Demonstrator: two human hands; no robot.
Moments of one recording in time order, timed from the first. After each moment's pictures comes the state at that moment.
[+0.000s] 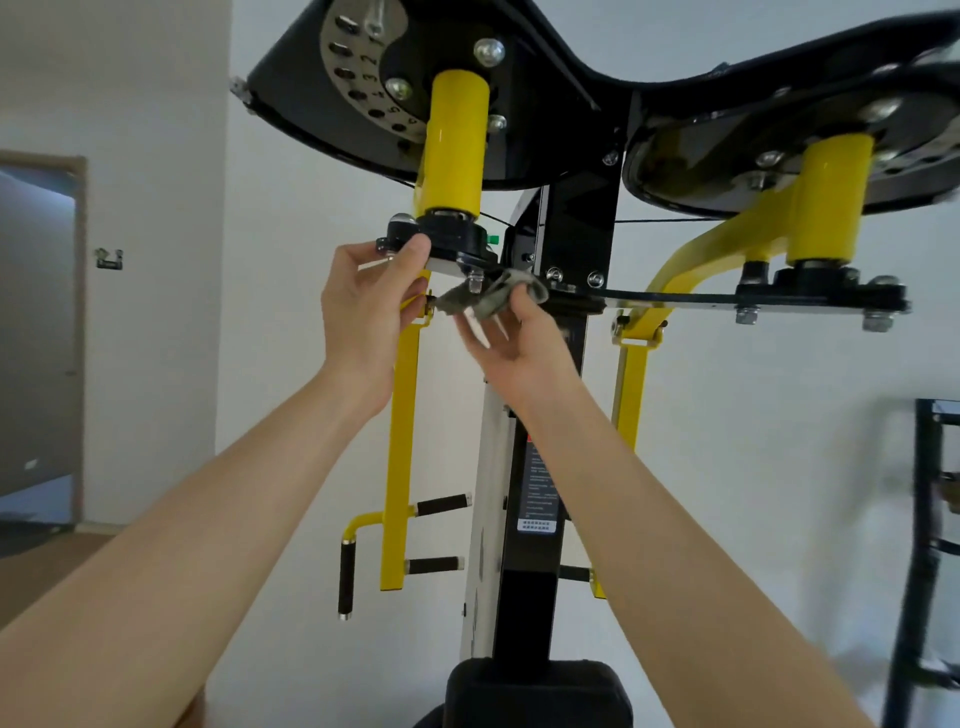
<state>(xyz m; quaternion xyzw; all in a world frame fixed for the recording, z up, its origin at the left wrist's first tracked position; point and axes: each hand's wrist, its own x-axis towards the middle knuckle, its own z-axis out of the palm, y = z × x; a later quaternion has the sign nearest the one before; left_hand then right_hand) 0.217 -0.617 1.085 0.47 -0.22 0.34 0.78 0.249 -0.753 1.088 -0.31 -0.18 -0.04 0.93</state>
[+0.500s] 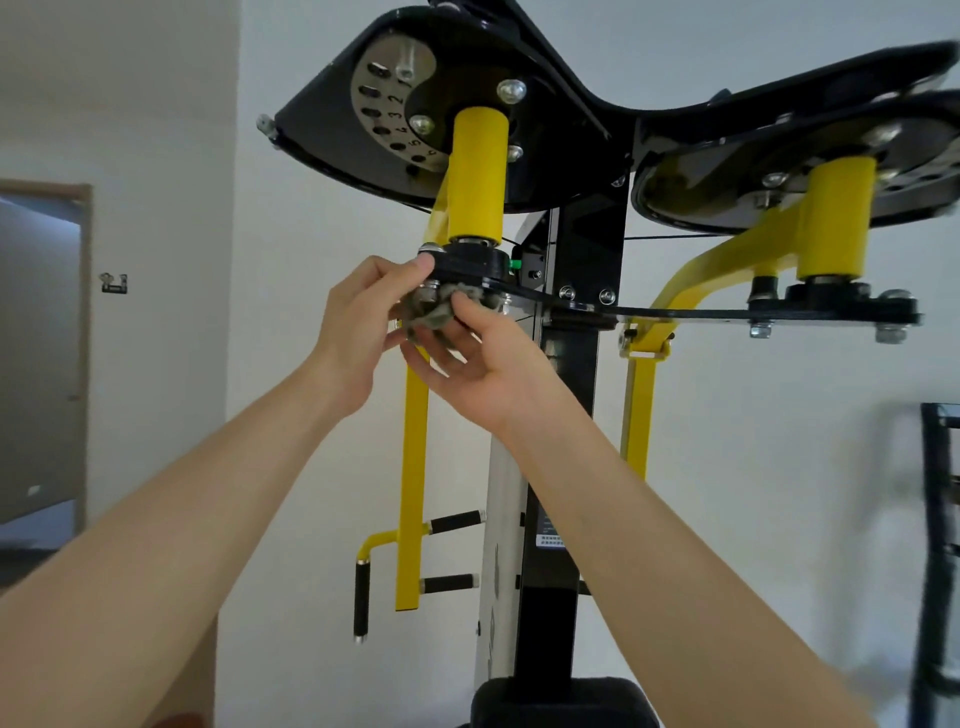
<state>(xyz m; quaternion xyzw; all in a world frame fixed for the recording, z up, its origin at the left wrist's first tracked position) 0.208 -0.577 1.102 0.59 -0.24 0.29 0.72 0.202 -0.701 1.094 -0.40 -0.18 0.04 0.90</state>
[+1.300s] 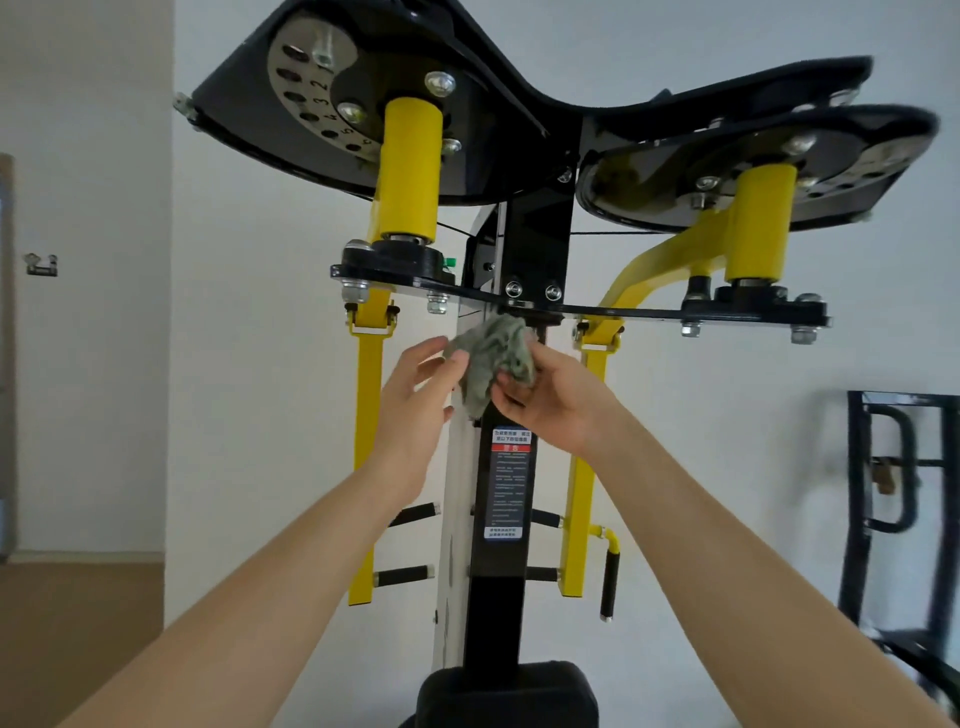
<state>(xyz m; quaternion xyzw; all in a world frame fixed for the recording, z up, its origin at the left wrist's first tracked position) 0.228 -0.679 1.034 0.57 -0.20 0.21 0.77 0.249 -0.841 1.071 -0.50 -0.17 0.02 0.85</state>
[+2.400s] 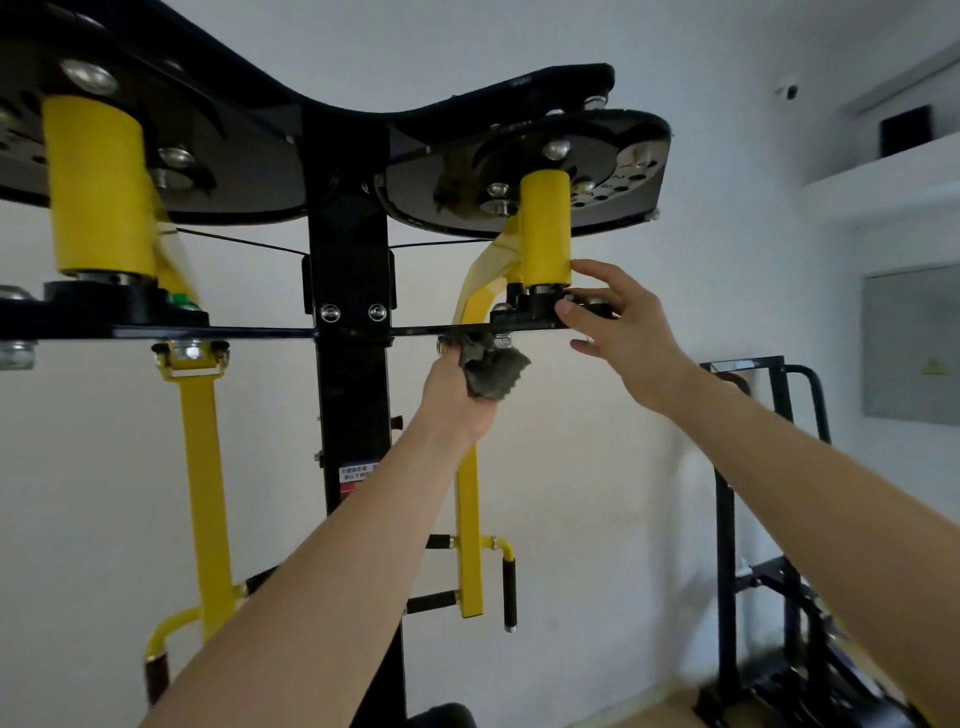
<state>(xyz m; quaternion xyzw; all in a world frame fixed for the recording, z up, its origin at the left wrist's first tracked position) 0.280 -0.916 1.099 0.35 -0.20 -0.13 0.90 0.180 -1.067 1.128 -0.71 -0.14 -0.42 0.55</state>
